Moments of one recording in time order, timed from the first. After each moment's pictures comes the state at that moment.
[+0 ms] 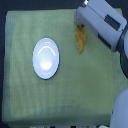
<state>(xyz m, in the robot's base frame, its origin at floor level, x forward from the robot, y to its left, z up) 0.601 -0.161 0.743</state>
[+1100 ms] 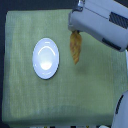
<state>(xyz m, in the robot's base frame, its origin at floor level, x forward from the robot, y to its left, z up) 0.532 -0.109 0.882</state>
